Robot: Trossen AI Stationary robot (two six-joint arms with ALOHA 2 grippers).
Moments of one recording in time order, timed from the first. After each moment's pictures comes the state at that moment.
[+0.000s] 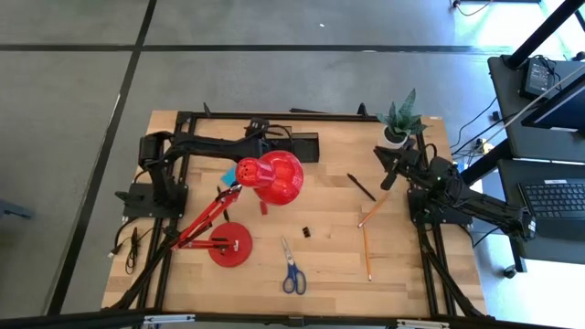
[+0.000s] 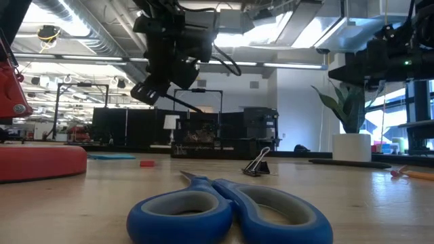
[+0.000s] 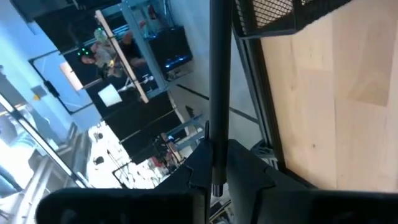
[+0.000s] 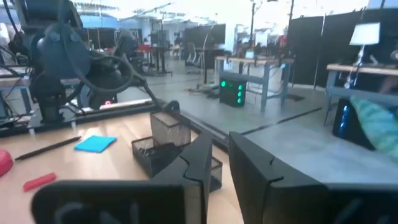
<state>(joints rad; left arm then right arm) 0.18 1.80 1.31 -1.05 -1.15 0.40 -0.42 0.07 0.01 0.15 0.16 -0.02</state>
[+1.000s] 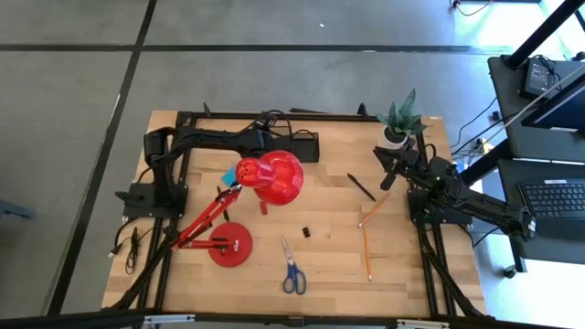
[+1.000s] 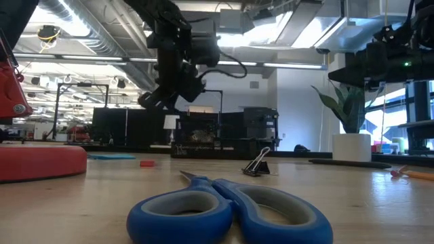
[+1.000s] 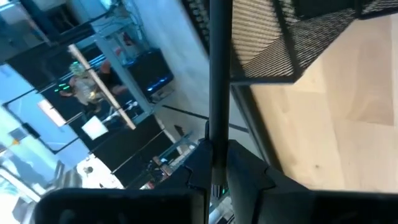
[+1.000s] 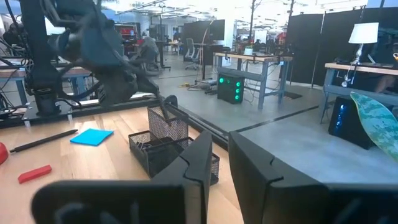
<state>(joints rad) 0.29 1.85 1.31 -0.83 -1.01 0.75 -0.42 0.07 0.01 0.13 0.17 -0.03</state>
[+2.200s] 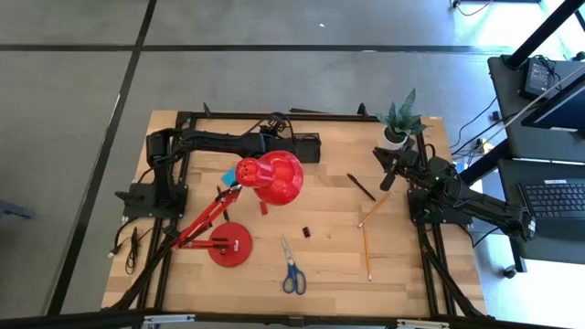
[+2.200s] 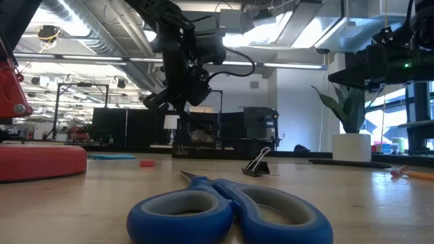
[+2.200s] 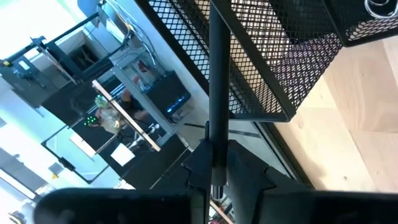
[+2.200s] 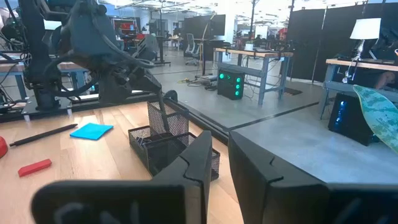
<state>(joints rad) 0.26 1.87 1.31 -0.70 -1.00 0.99 -0.42 0.07 0.01 0.11 0.17 -0.04</state>
